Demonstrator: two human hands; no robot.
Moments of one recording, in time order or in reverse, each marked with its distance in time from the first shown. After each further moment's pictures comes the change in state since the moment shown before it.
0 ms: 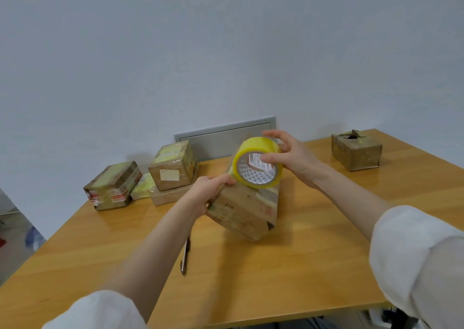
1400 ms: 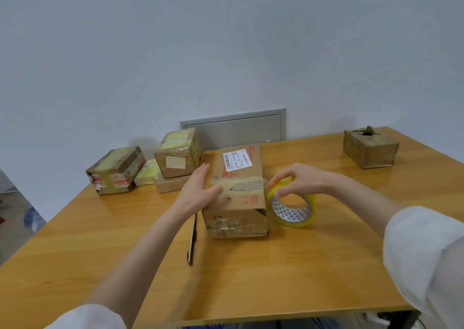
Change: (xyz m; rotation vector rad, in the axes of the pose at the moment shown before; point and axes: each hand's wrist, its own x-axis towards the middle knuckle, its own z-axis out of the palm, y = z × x) left_hand 0.020 -0.048 -0.039 0.547 0.146 0.425; right_hand 0.011 0.043 0.006 -0.782 -0.446 0.228
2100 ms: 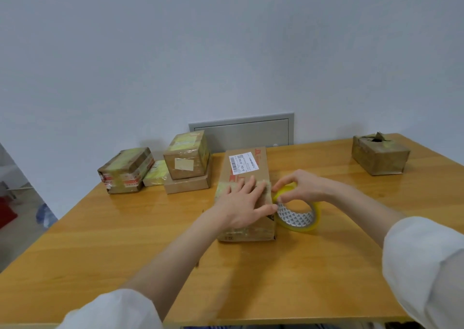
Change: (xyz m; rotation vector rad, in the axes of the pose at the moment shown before) left_hand -0.010 0.045 0.041 0.616 -0.324 0.232; right_hand 0.009 -0.004 0.009 0.000 0.026 0.015
